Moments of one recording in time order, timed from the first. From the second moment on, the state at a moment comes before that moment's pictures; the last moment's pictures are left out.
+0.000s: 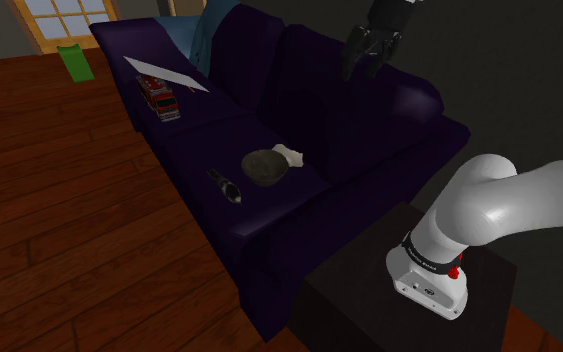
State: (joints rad) arm -0.02 -0.83 -0.04 -2.32 0.09 1.67 0.17
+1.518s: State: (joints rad) arm 0.07 -0.12 -0.34 -2.22 0.17 2.04 -0.47
